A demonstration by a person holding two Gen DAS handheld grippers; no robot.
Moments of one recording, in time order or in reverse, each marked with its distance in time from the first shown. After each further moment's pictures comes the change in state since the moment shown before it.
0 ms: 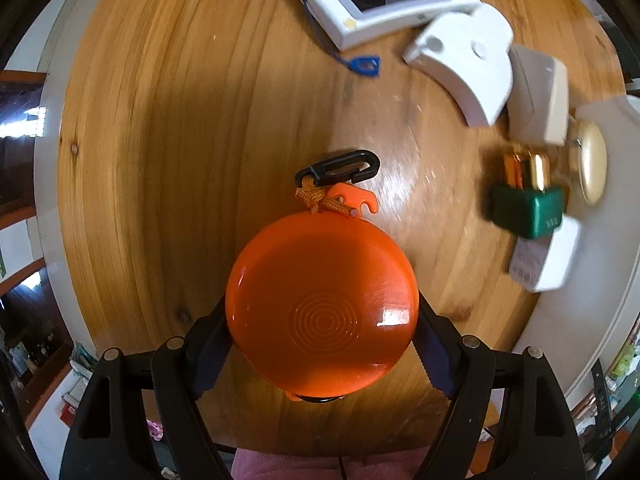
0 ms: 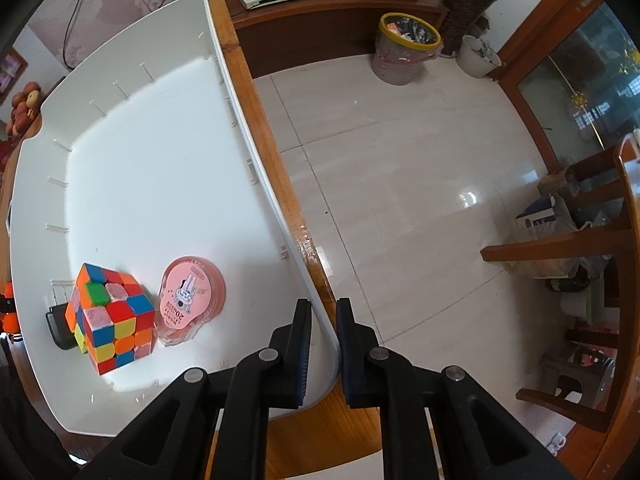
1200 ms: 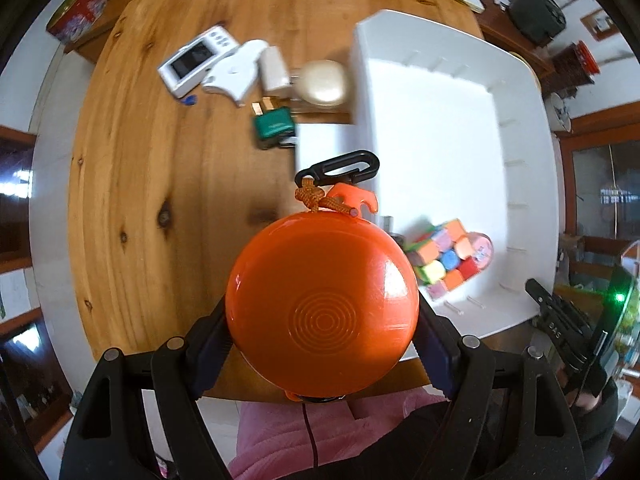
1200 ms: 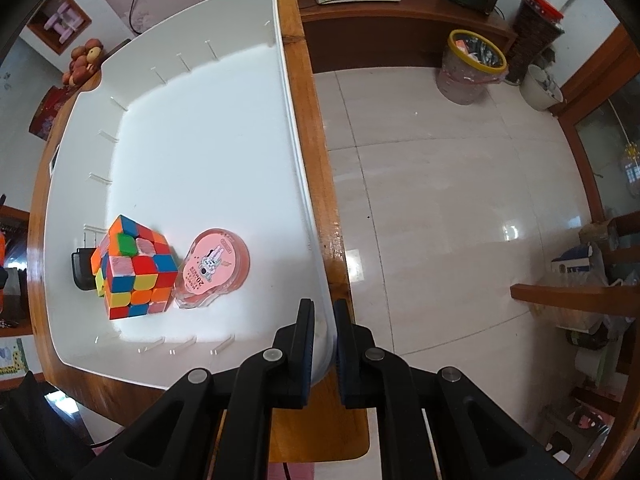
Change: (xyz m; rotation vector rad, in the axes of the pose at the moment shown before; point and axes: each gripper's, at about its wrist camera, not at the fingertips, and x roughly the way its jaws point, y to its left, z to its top) left arm -0.092 -0.144 -0.138 0.171 -0.218 -0.039; right arm -0.001 -0.009 0.000 -0.202 -0.006 0.152
